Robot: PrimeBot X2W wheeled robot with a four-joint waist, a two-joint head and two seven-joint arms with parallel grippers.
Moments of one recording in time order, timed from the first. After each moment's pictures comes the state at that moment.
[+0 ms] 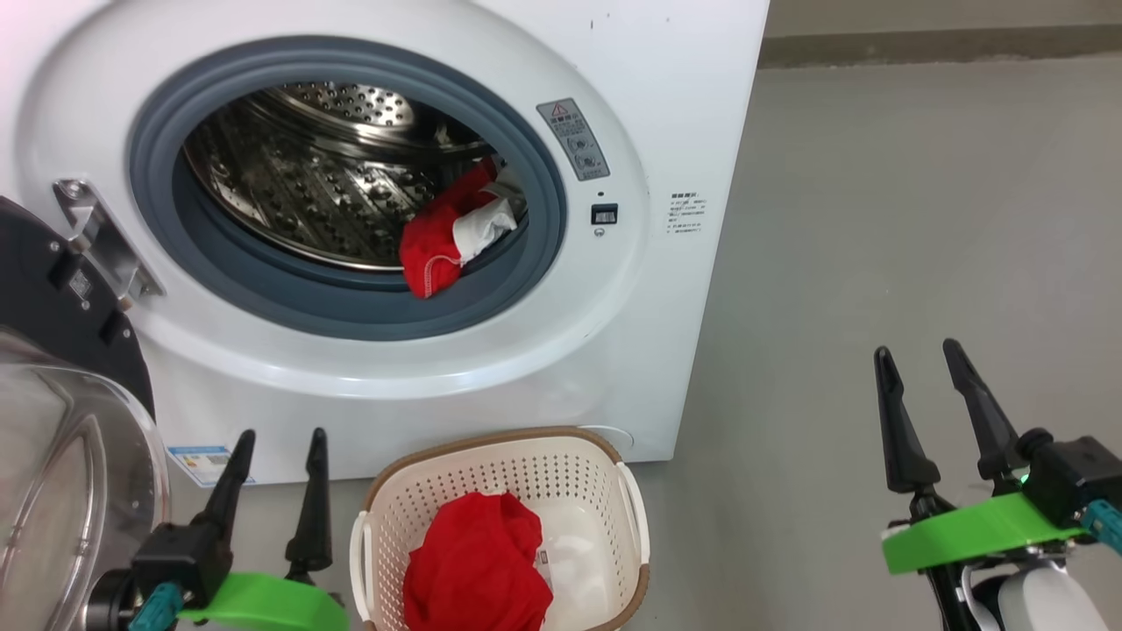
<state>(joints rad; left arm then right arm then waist) -0.15 0.05 0.01 0.30 -0.18 -0.08 -0.25 -0.10 -0.05 -0.06 0.17 0.29 0.12 -0.26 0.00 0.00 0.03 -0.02</state>
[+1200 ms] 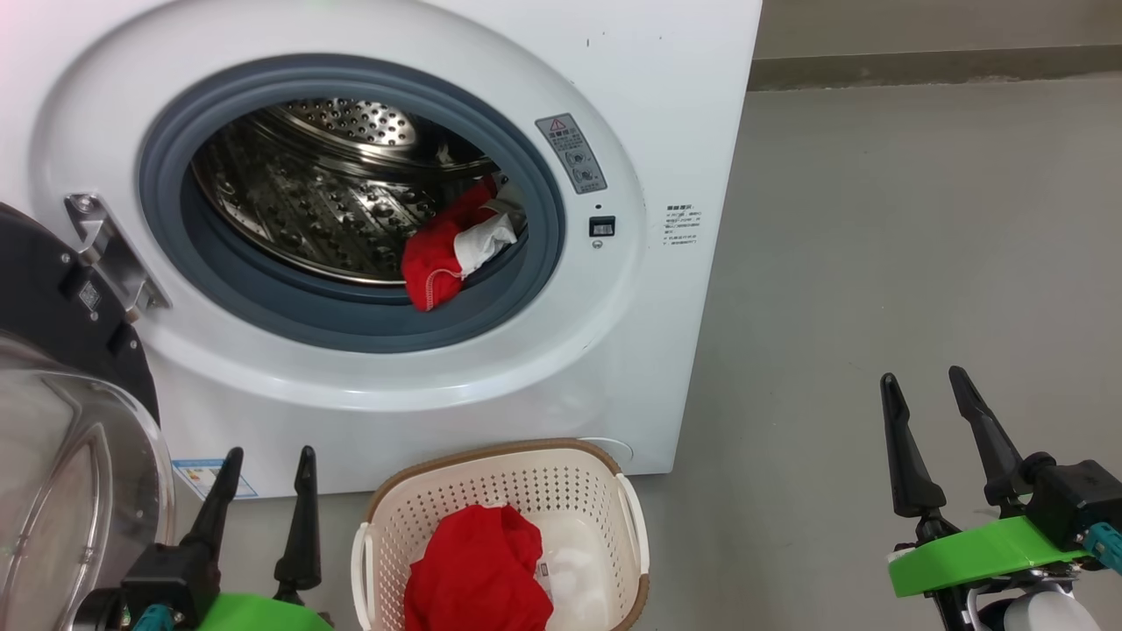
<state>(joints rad) -0.10 0.05 0.06 0.27 -0.14 -0.10 -0.25 -0.04 -0.05 -0.07 0.16 0.27 0.12 -0.26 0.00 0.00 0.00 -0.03</state>
